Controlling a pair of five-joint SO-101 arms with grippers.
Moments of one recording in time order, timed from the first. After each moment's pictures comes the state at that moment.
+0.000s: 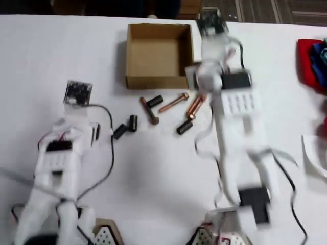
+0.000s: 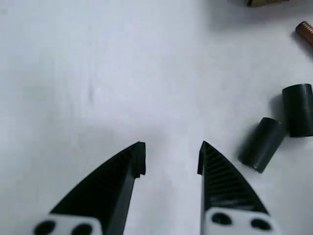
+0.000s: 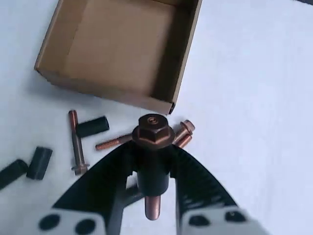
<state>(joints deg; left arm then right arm) -14.4 -27.3 59.4 33.0 -11.6 -12.4 4.8 -16.7 73.1 5.7</state>
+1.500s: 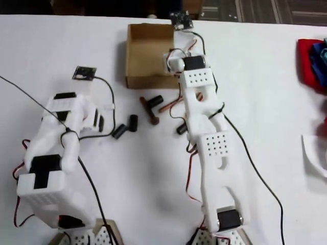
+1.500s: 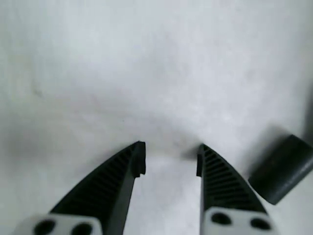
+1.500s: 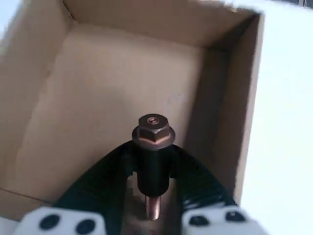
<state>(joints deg) -13.8 12.7 24.0 53.5 -8.6 -15.4 67.8 -75.0 62.7 3.6</state>
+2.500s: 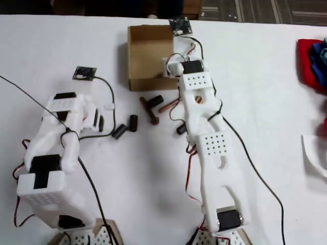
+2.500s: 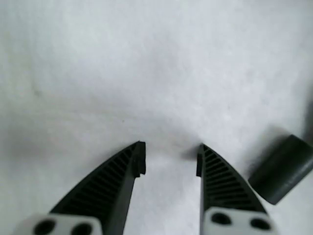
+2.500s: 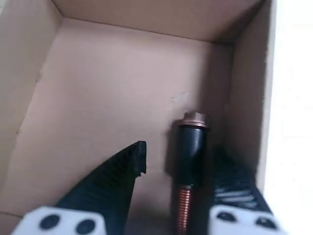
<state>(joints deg) -13.8 12.7 24.0 53.5 -8.6 -15.1 71.3 -75.3 59.2 3.6</state>
